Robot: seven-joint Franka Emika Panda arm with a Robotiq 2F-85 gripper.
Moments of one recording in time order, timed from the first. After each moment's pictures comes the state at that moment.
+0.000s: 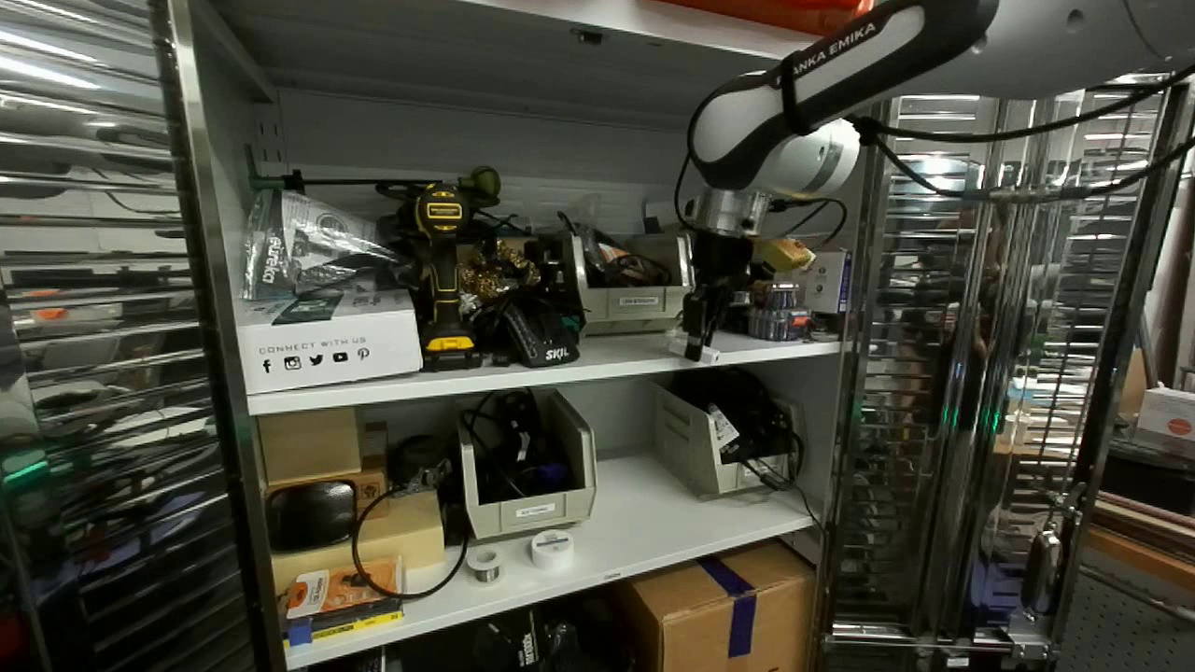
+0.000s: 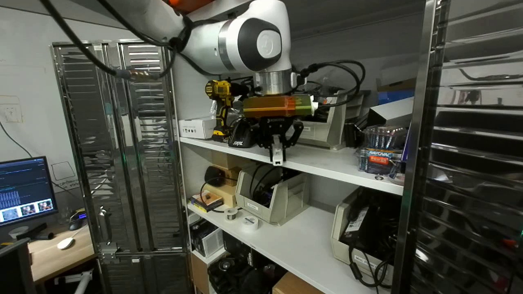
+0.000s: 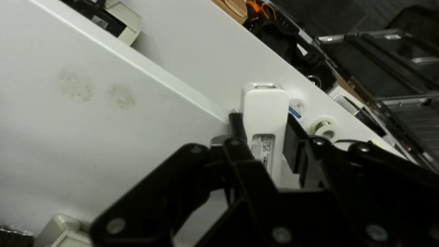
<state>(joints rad) -0.05 0.28 0.04 -1.54 0.03 2.04 -0.56</state>
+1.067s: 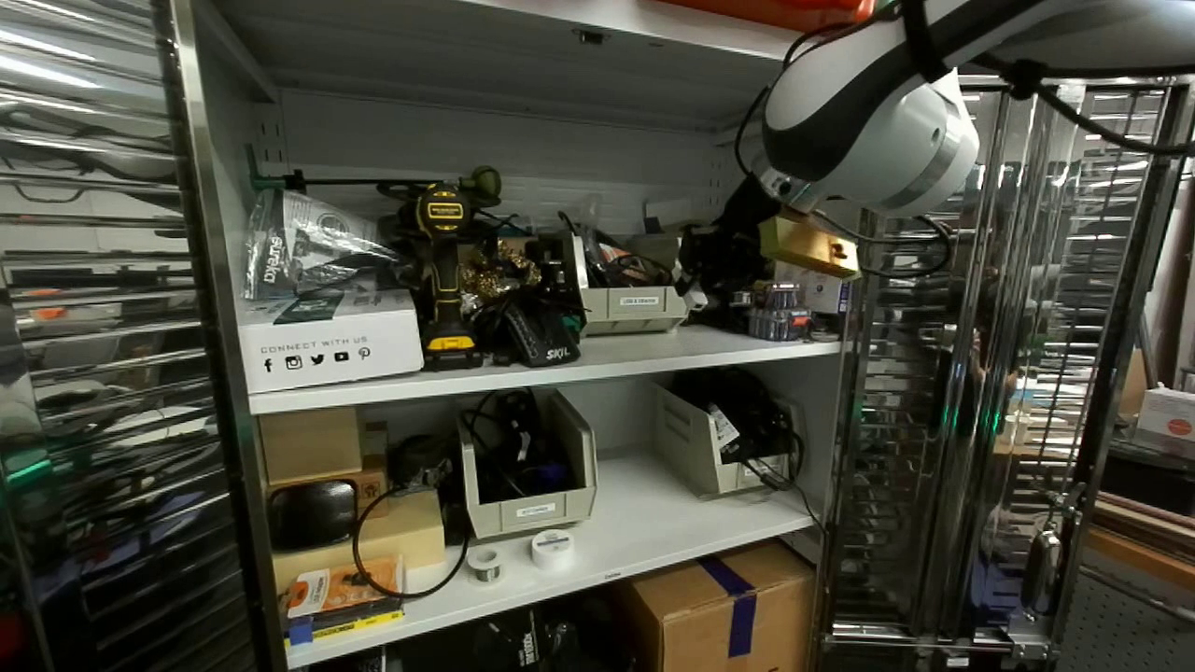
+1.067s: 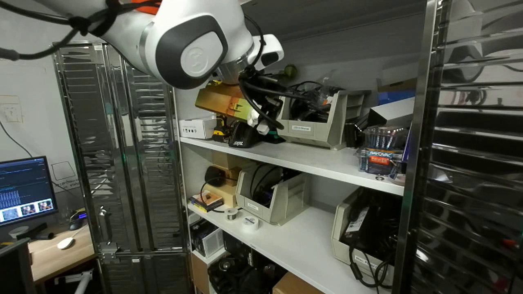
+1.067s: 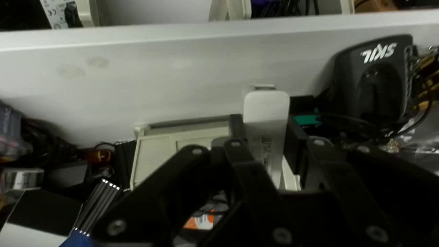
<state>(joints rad) -0.01 -0.09 0.04 -2.08 0.29 2.77 -0.16</state>
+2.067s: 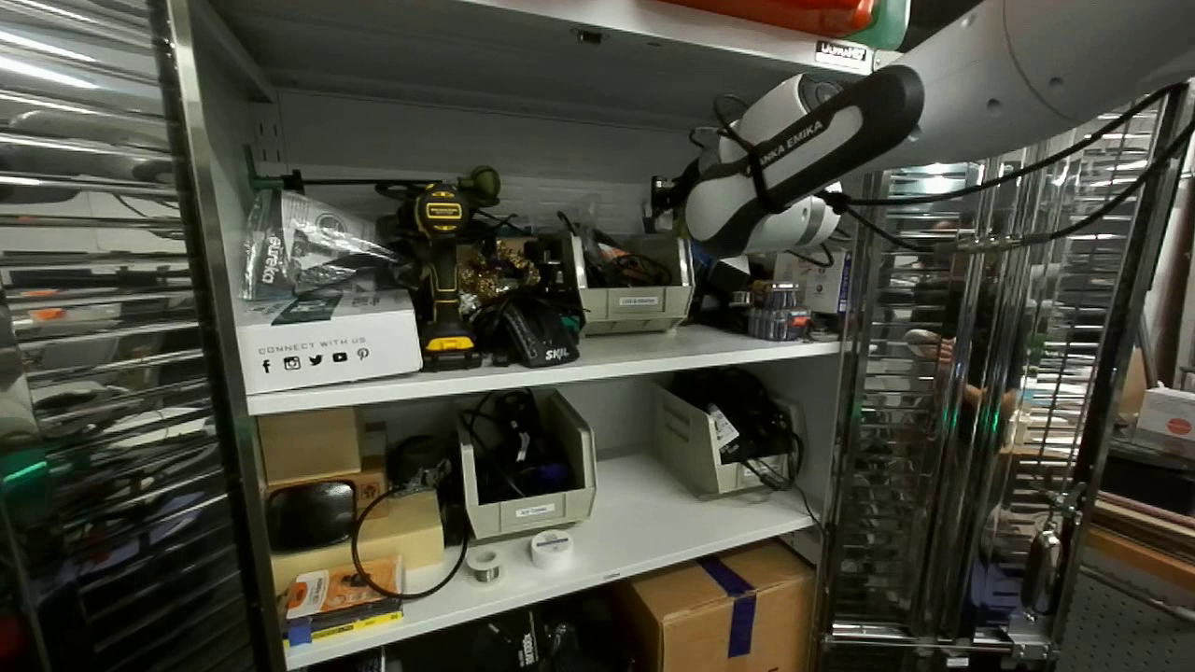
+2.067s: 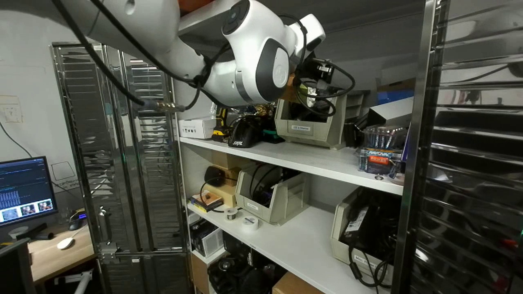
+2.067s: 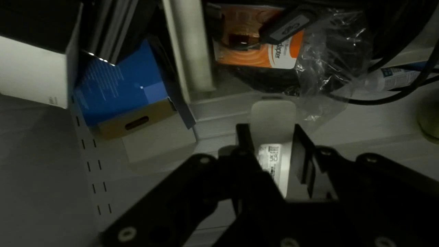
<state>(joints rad) 0.20 0.41 -0.31 -1.51 0.01 3.21 0.26</state>
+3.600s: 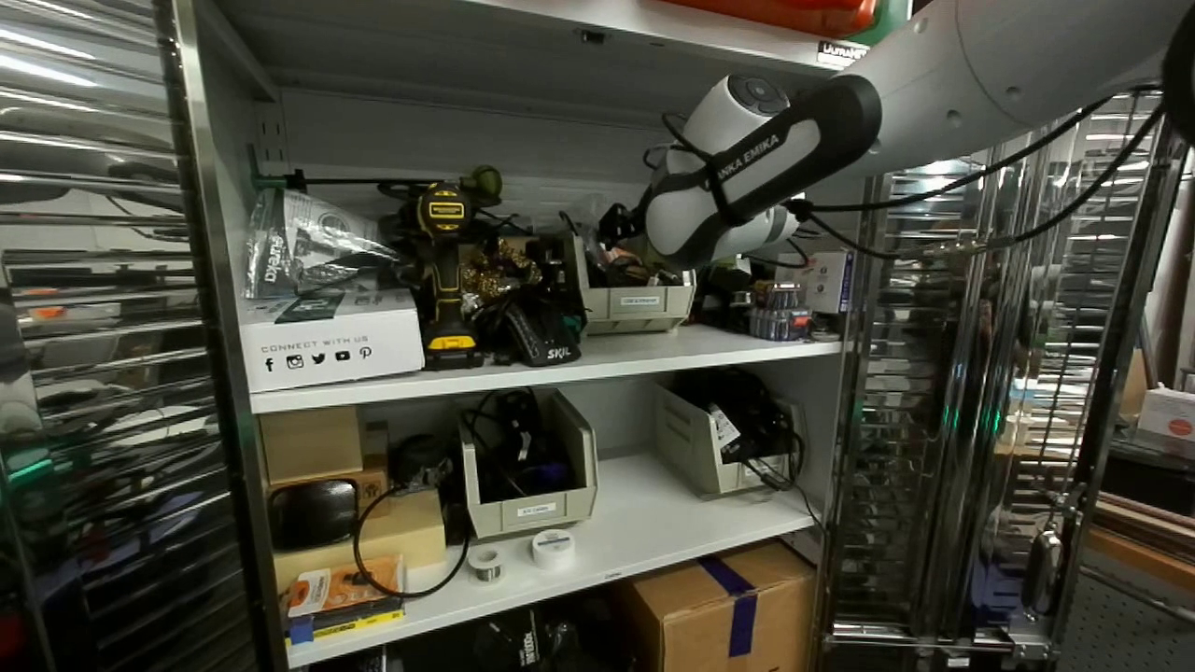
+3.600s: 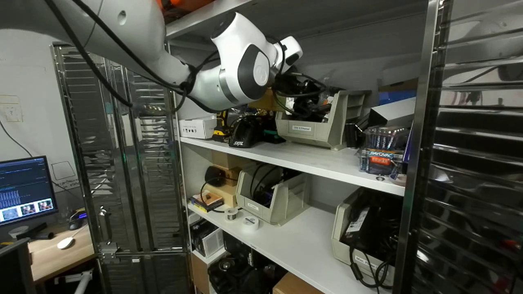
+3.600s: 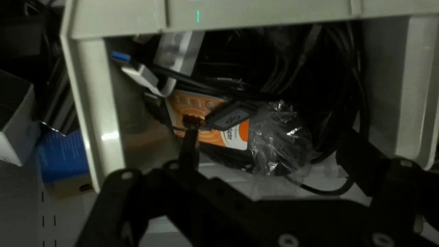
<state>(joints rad) 0.42 0.44 -0.48 -1.50 -0.03 2.99 0.30</state>
